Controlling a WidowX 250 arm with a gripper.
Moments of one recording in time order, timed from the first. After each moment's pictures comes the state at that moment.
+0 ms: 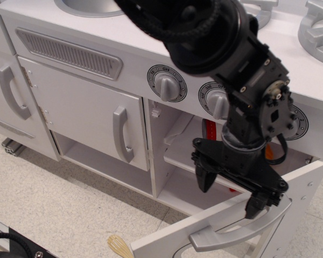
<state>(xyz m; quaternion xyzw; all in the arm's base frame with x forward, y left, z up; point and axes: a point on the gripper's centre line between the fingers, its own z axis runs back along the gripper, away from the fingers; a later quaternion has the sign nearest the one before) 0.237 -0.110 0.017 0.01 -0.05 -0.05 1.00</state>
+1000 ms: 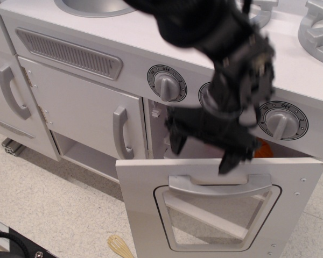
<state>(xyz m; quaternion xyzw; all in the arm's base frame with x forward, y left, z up) 0.261 -0.067 0.048 0.08 -0.09 0.06 0.99</state>
